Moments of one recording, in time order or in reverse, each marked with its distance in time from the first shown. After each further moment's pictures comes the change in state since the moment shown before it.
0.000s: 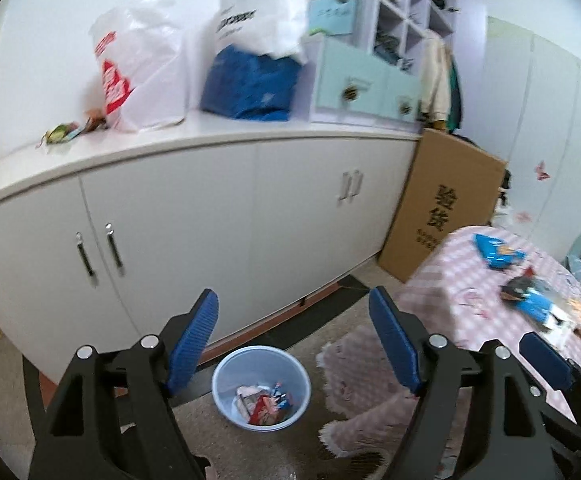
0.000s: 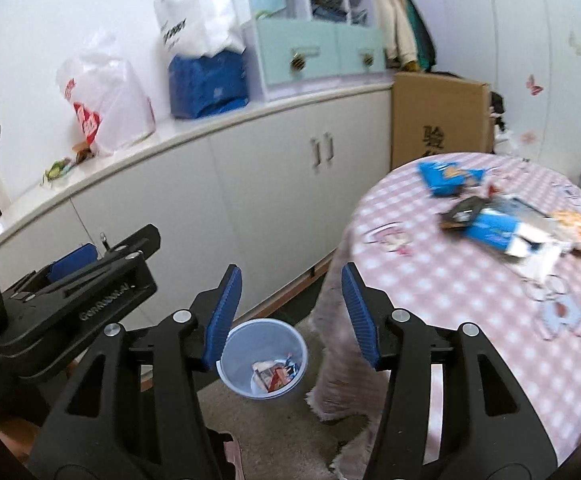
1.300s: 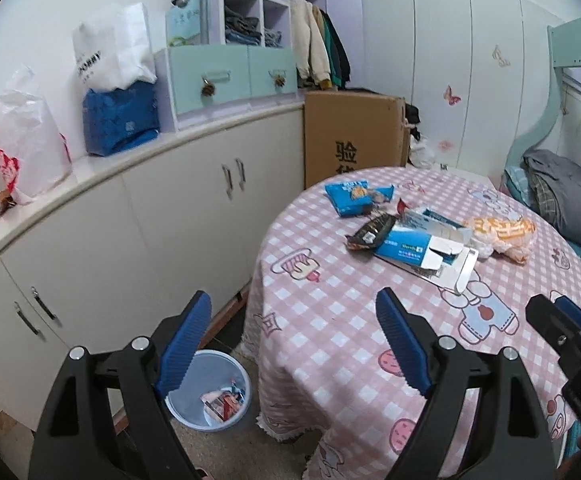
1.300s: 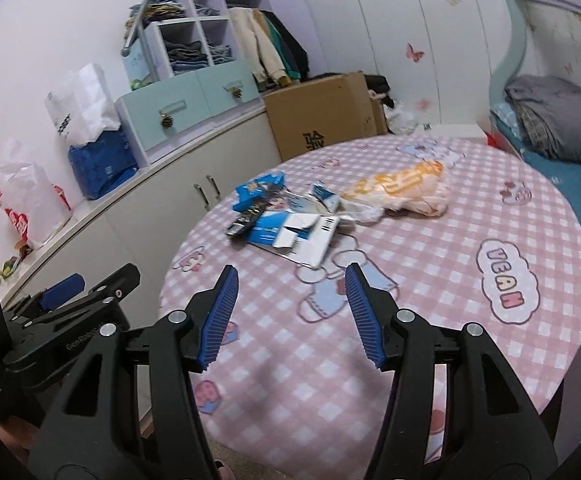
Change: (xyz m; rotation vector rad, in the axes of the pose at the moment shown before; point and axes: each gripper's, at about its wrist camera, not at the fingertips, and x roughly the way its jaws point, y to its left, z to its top) left arm -0.015 -0.166 -0.033 0.317 0.070 -0.196; right arm -0.097 -0.182 -0.031 0.321 -0.098 -0.212
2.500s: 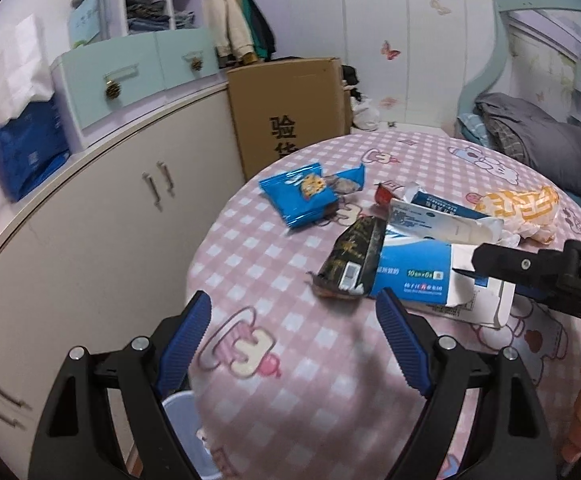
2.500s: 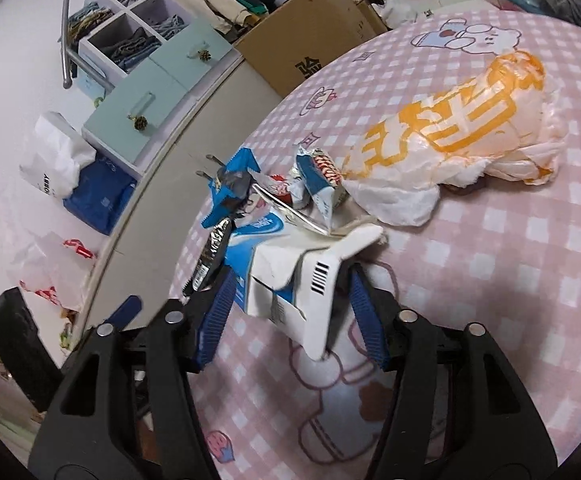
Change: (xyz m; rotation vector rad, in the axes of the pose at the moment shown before) left arm 0.124 -0.033 0.041 0.225 0.062 -0.176; right arm 0.148 -0.054 0.043 0.341 0.264 0.186
